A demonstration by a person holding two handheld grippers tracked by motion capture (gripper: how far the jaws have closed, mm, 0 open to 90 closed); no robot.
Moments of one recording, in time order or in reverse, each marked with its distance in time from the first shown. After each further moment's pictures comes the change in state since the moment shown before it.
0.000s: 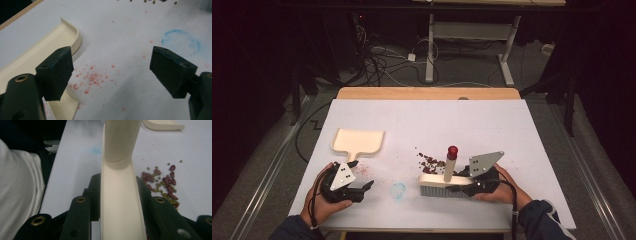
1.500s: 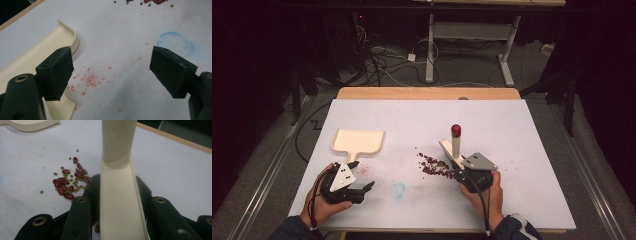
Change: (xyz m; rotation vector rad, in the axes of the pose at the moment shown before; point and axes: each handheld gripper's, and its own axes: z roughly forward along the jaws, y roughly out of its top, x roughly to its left) left arm -0.002 0.001 -0.003 -0.014 -0.013 0.002; right arm 0.037 0.013 0.031 0.031 -0.849 0.418
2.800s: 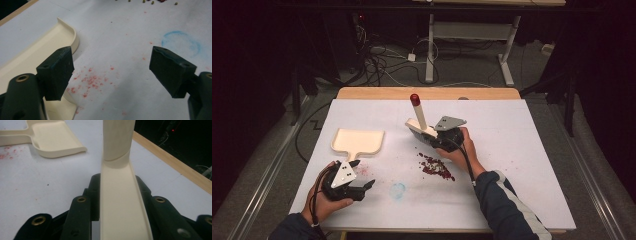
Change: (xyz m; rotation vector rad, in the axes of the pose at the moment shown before) left arm 0.006 -0.001 0.008 0.013 -0.015 -0.009; right arm -0.024 0.071 0.111 -0.092 0.358 -0.227
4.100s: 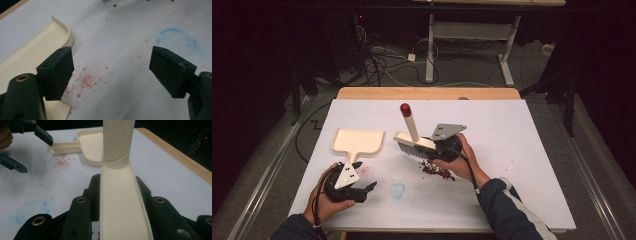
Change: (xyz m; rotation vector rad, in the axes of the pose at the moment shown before) left arm -0.004 0.002 0.002 0.010 0.000 0.016; right arm 0.036 0.021 -0.024 0.000 0.172 -0.058
